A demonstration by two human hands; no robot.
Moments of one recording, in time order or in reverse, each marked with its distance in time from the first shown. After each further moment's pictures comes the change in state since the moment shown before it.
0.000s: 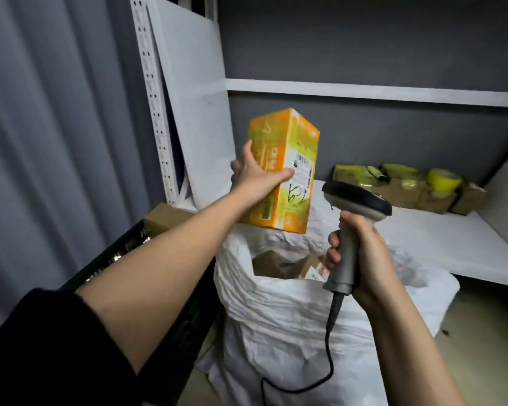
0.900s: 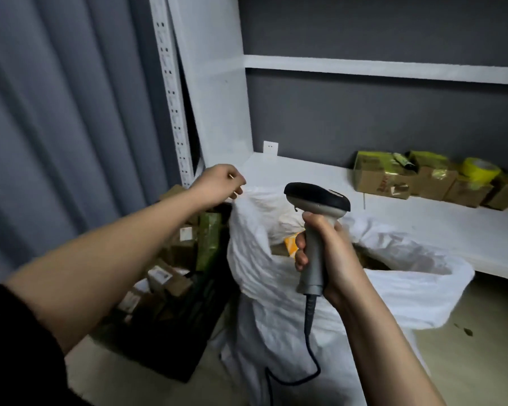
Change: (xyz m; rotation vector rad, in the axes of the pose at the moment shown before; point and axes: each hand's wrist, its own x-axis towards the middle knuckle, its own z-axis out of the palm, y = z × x) left_hand 0.020 -0.090 -0.069 0.226 -0.163 0.008; right_hand 0.009 0.051 0.042 -0.059 -0.157 0.116
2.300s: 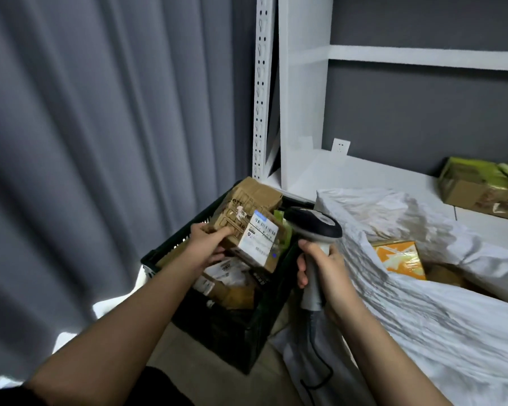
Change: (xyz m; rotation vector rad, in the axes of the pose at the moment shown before) left_hand -0.105 -0.190 -0.072 -0.659 0.344 -0.601; right_hand 0.030 0.124 0.120 -0.067 -0.172 -0.001
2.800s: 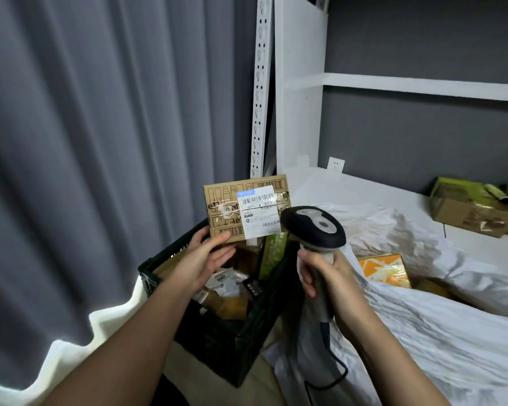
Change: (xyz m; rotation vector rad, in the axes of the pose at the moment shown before) left_hand -0.040 -0.001 0.002 -0.605 -0.302 0.043; right_hand -0.033 -0.044 -0.018 -0.106 -0.186 -0.123
